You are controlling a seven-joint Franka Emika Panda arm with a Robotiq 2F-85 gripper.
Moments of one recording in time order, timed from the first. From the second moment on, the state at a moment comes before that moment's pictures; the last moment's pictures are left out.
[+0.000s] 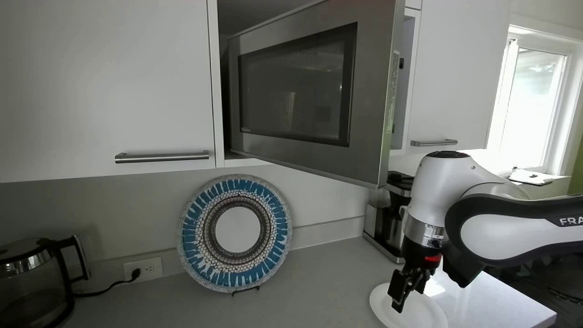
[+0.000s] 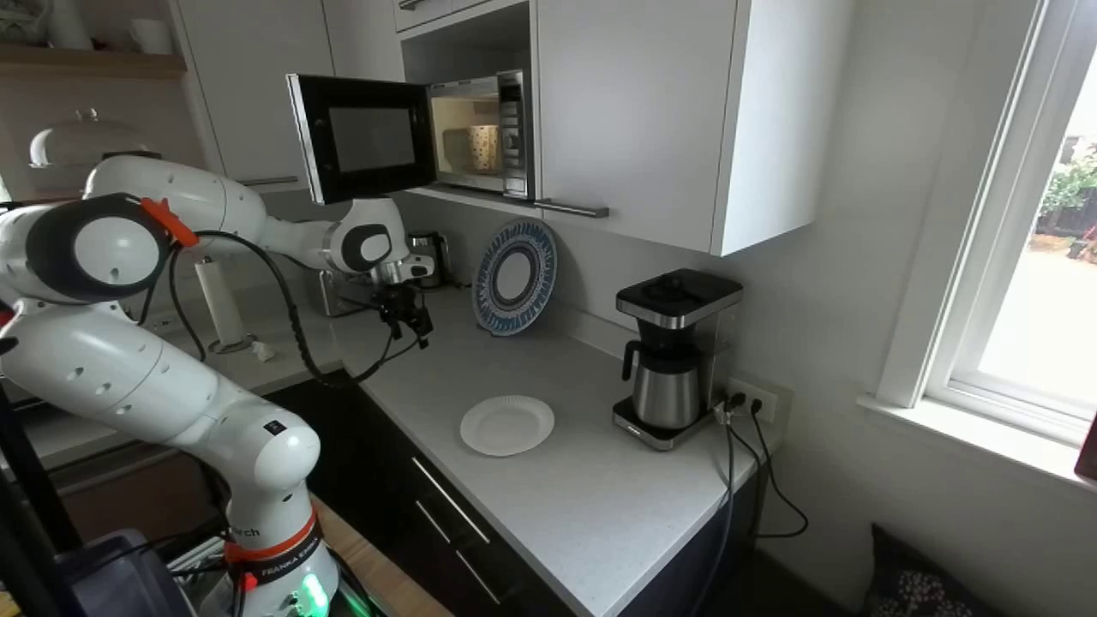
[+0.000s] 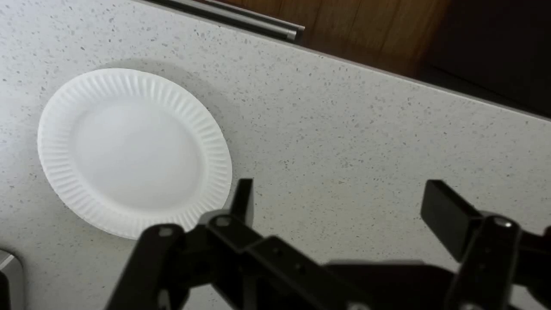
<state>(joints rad) 0.12 -0.59 0.20 -2.57 0.07 2.12 0.18</state>
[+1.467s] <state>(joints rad) 0.06 -0.56 0.29 -2.32 -0.26 2.12 0.25</state>
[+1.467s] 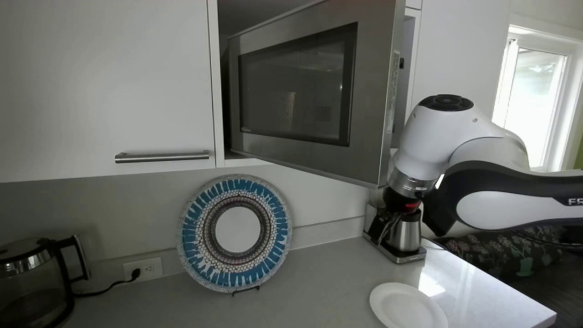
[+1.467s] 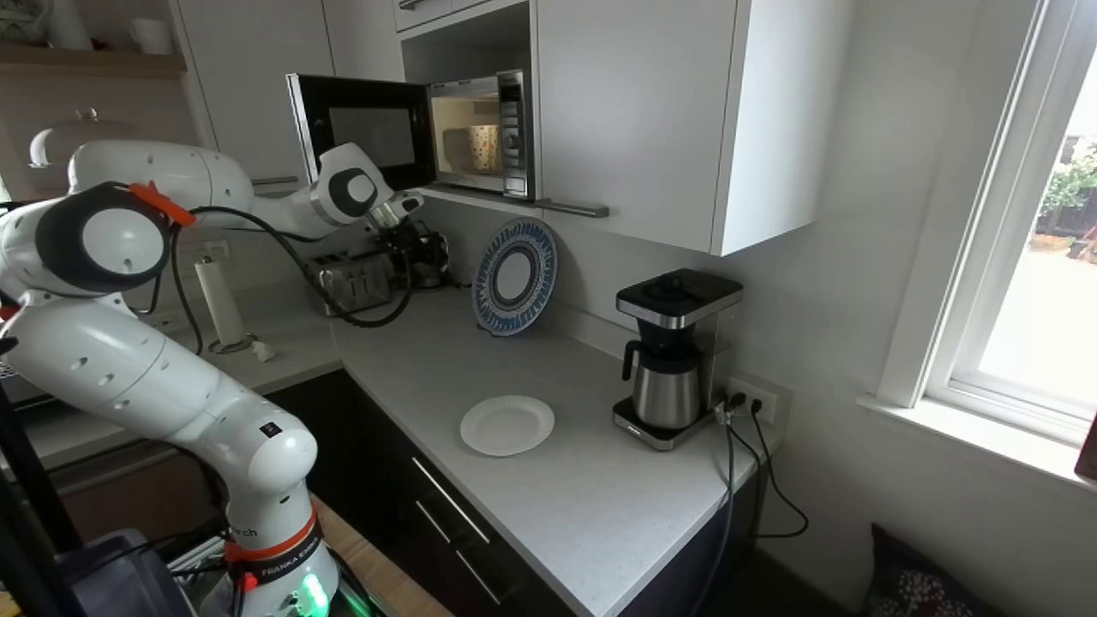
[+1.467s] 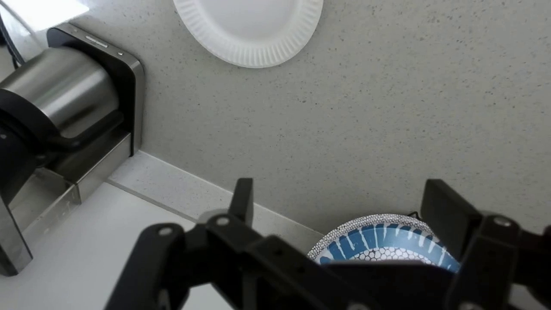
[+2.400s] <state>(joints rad) 0.00 -0.73 0.28 -2.19 -0.16 2.21 0.58</state>
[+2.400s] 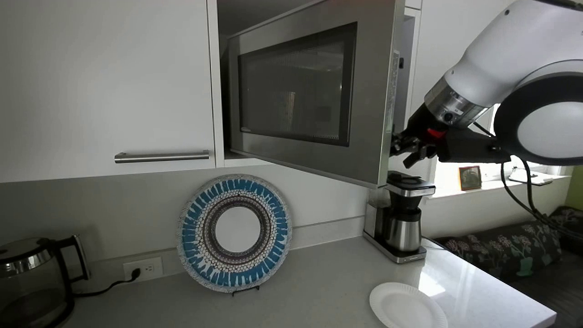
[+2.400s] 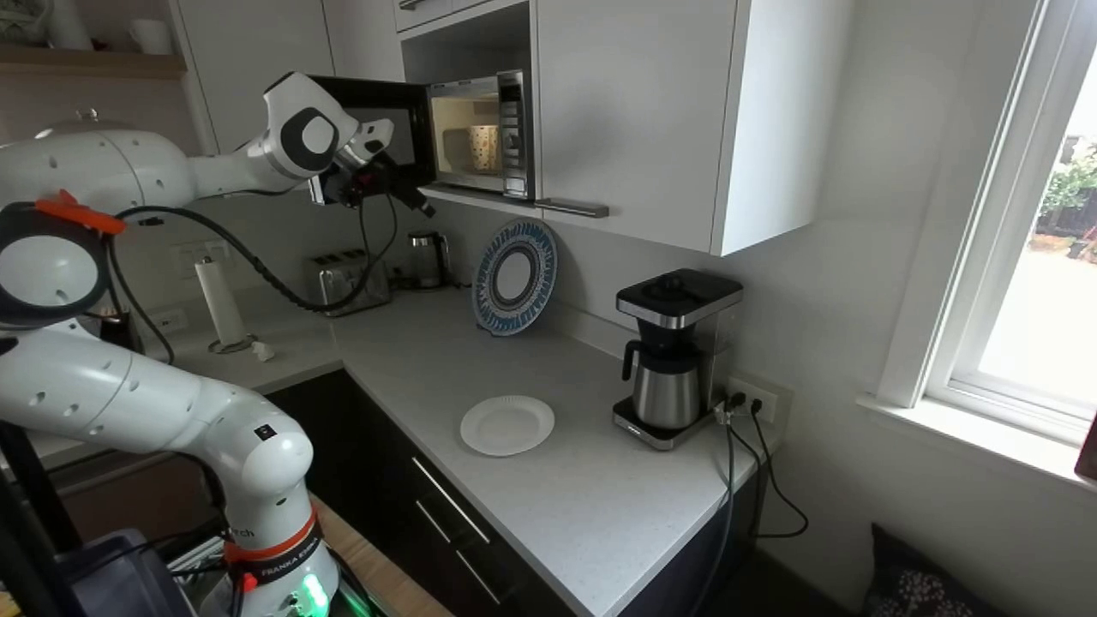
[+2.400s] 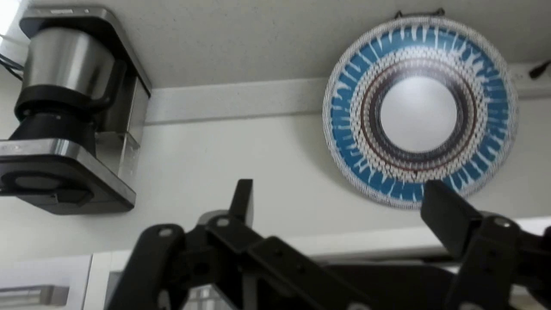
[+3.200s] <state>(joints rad) -0.07 -0.75 0.29 -2.18 -0.19 2.37 0.59</state>
